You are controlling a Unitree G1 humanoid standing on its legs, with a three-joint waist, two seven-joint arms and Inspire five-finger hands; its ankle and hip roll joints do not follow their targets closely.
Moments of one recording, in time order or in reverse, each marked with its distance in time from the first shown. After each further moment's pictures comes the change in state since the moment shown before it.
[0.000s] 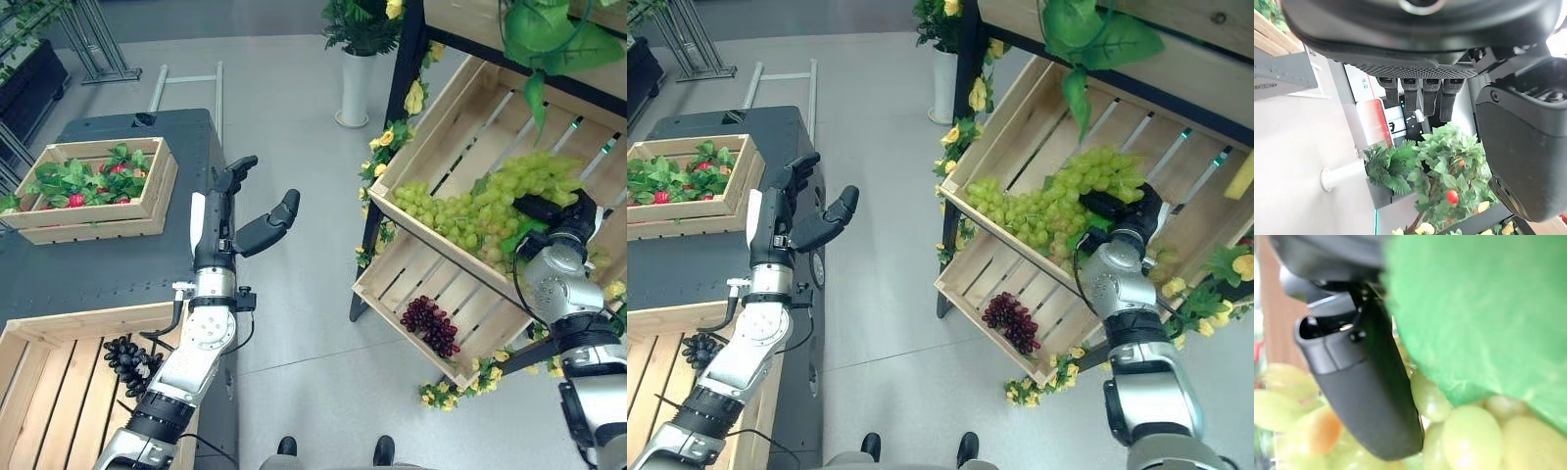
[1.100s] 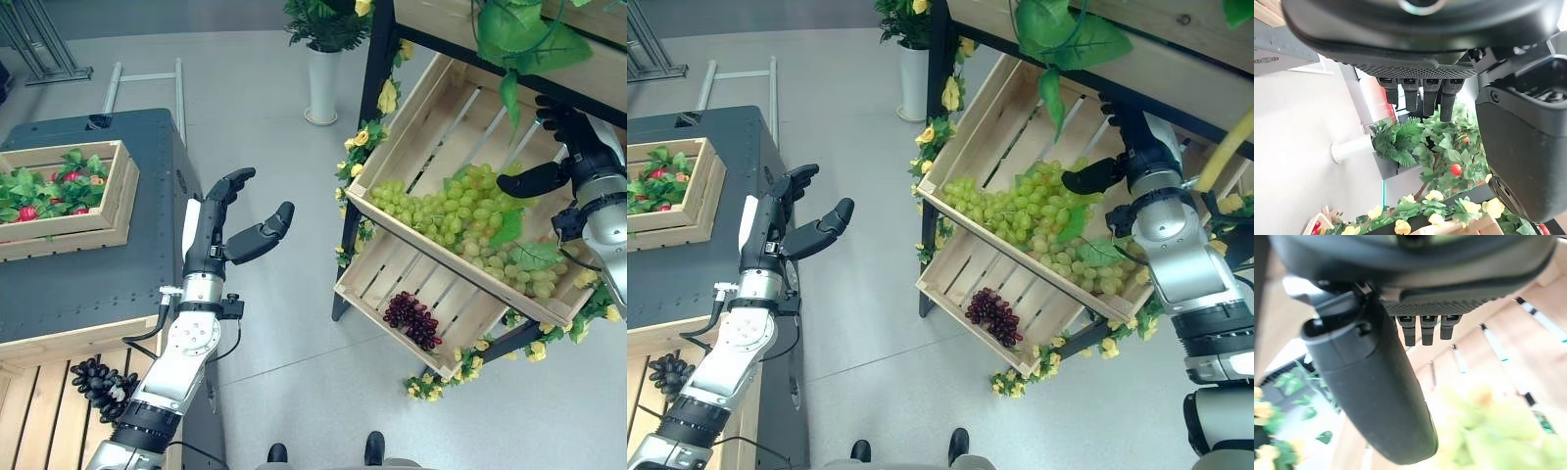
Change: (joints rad) left arm 0.069 0.026 0.066 -0.028 0.003 0.024 -0.097; right arm 0.103 -0.310 0.028 -0.628 -0.426 0.166 0.338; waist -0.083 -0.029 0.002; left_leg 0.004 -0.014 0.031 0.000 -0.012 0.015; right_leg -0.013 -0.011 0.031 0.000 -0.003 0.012
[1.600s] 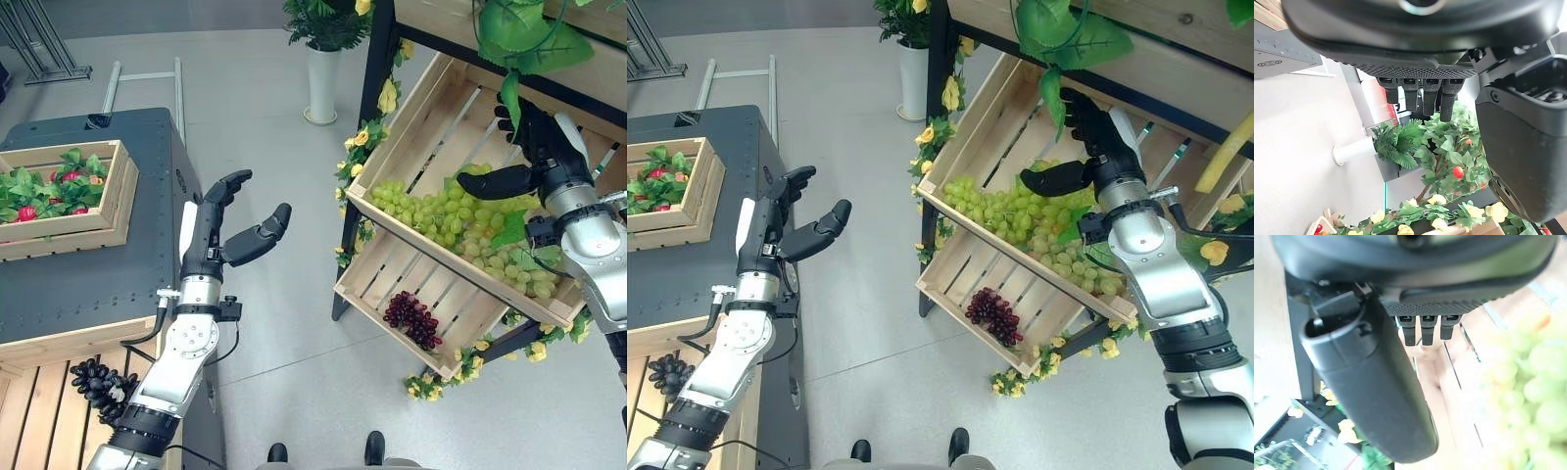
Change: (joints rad) left arm 0.005 -0.002 0.014 -0.001 0.012 0.000 0.011; right arm 0.053 0.117 -0.023 -0.081 0.254 -0.046 0.015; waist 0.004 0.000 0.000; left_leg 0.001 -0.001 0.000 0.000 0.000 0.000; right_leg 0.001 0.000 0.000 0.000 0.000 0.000
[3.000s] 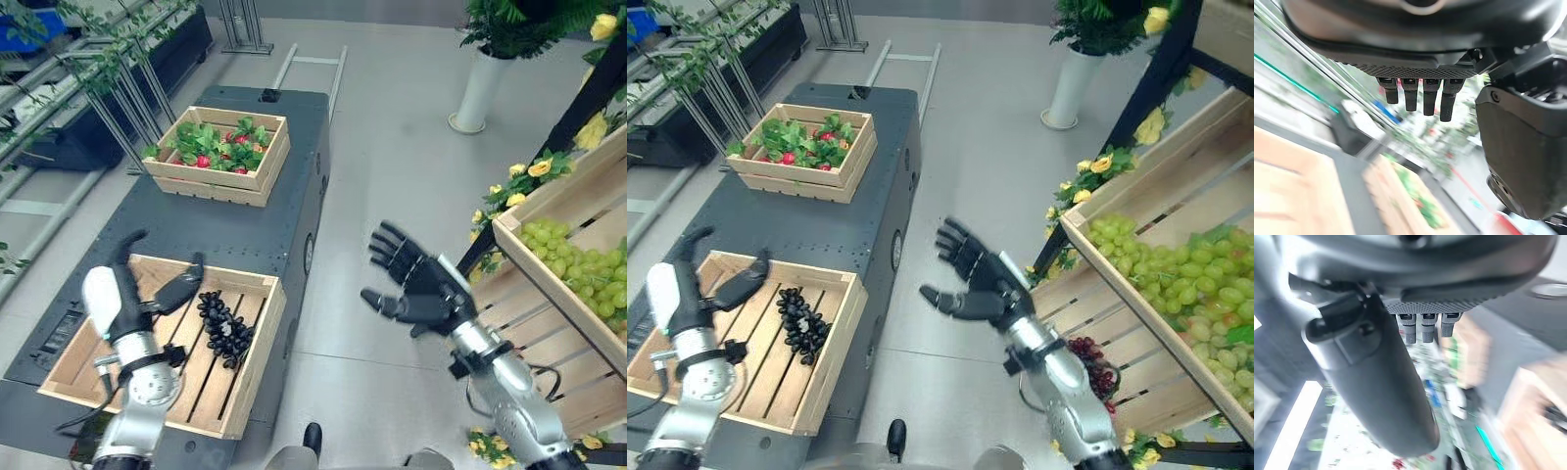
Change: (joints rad) left arm 0.211 0.028 0.276 0.296 0.315 0.096 0.329; right arm 0.640 0.455 0.129 -0.062 0.252 -0.372 0.491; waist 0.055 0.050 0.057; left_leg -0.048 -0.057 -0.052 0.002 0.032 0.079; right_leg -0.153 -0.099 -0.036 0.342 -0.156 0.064
